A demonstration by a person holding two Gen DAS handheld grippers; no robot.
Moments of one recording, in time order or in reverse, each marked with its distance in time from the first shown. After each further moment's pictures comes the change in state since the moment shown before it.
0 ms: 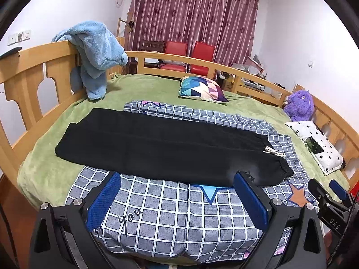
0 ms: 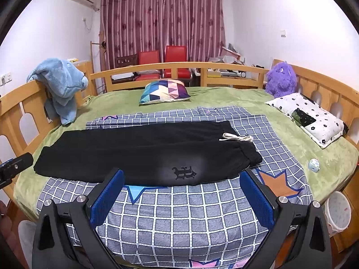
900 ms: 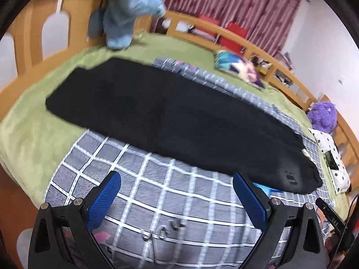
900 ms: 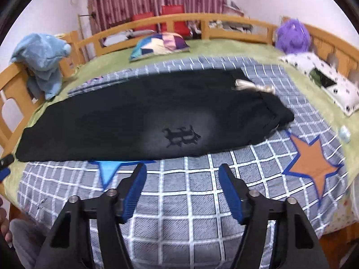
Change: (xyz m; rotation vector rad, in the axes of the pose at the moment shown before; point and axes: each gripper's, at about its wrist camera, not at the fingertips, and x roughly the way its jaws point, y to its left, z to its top) left arm 0.158 0.127 -0.041 -0.234 0.189 0.017; right arm 0.167 -0.020 -0.056 0.064 0.265 0.031
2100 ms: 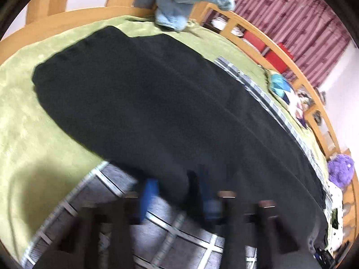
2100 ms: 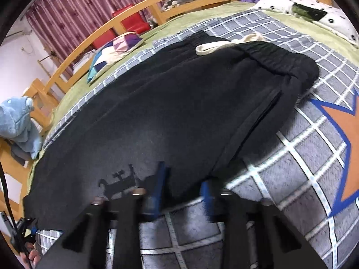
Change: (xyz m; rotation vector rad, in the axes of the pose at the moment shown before) left arm 0.130 0.098 0.064 -0.296 0.000 0.087; right arm 0.142 -0.090 0.044 0.371 0.060 0.096
